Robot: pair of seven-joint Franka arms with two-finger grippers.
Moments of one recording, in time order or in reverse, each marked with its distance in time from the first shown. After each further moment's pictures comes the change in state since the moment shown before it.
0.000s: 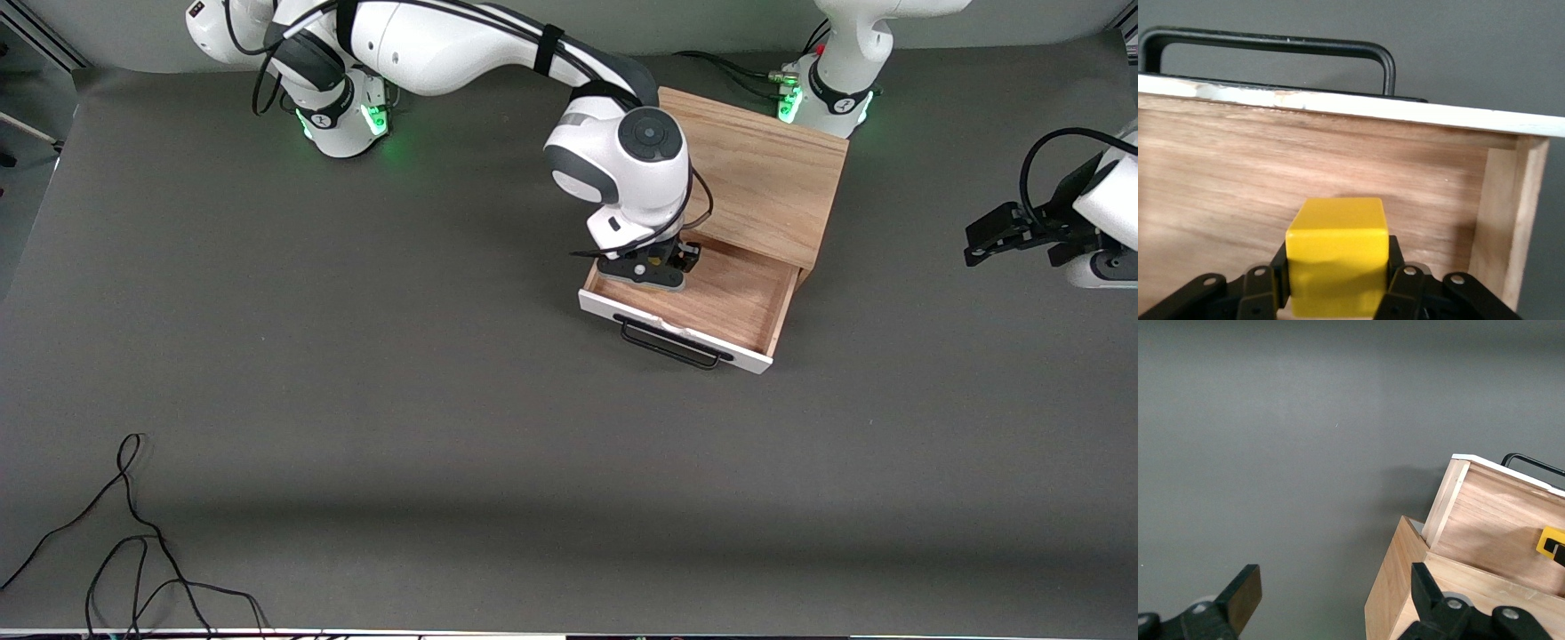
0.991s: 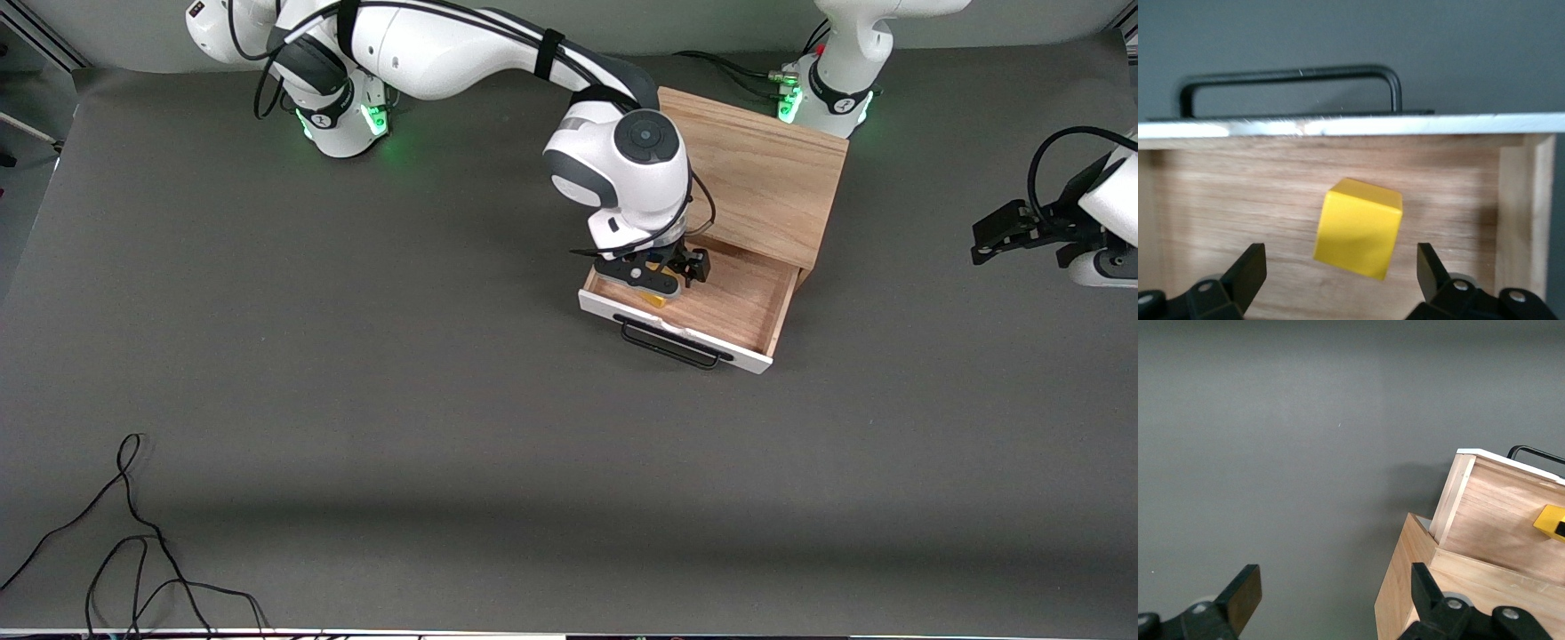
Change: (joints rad) left arm 0.008 0.000 0.003 0.000 0.007 -0.002 0.052; right arm -0.006 -0.013 -0.005 0.051 -0.001 -0.004 0.116
